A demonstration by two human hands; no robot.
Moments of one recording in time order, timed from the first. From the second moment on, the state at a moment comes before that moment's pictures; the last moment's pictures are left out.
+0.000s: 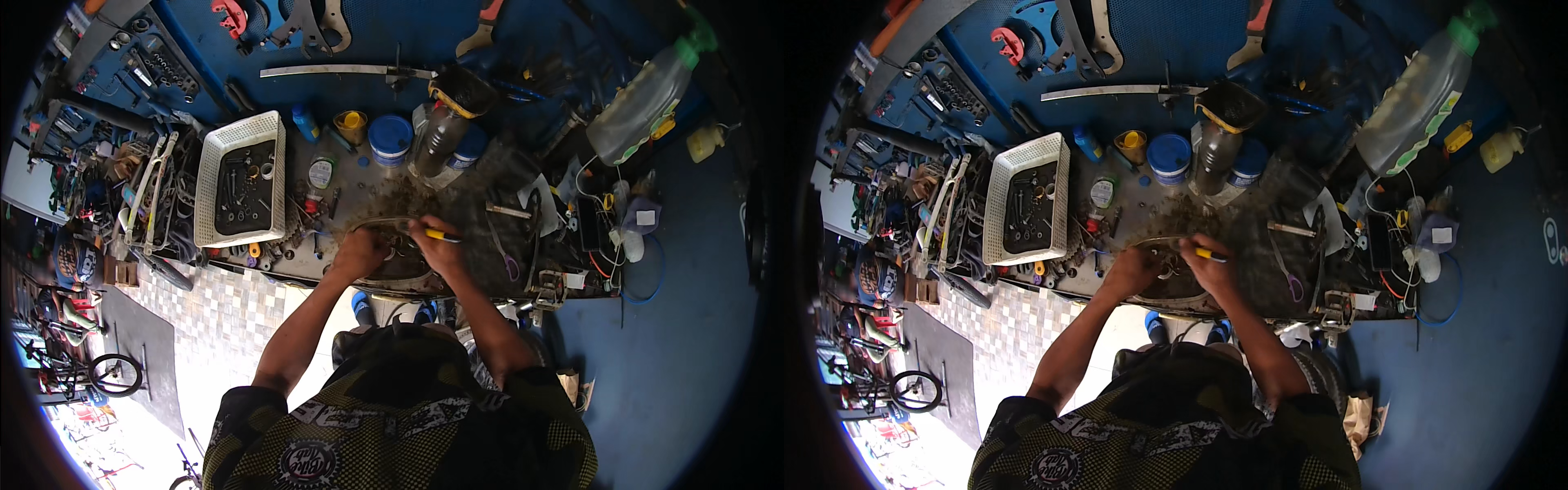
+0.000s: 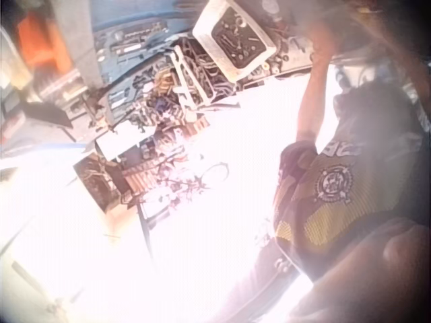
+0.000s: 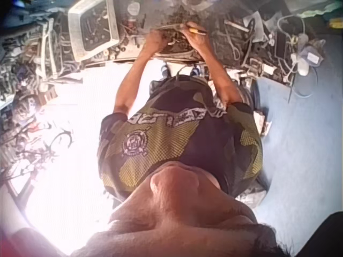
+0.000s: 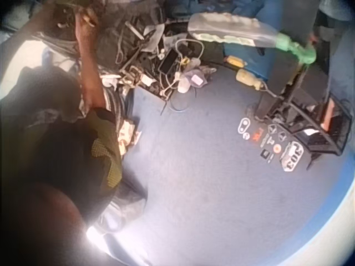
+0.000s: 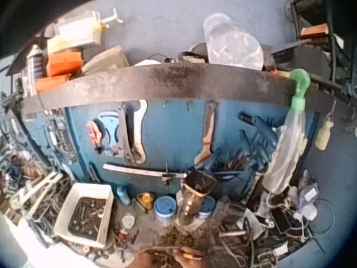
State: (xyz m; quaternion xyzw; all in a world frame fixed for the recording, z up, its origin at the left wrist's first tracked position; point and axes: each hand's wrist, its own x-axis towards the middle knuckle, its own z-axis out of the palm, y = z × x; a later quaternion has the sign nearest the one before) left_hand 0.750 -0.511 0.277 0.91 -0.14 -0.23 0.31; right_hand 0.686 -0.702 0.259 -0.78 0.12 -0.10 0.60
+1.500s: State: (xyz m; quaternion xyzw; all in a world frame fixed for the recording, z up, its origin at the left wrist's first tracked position) left_hand 0.747 -0.498 0.257 0.88 -0.17 -0.11 0.43; right_hand 0.671 -0.684 0.263 -0.79 0.03 -0.16 0.59
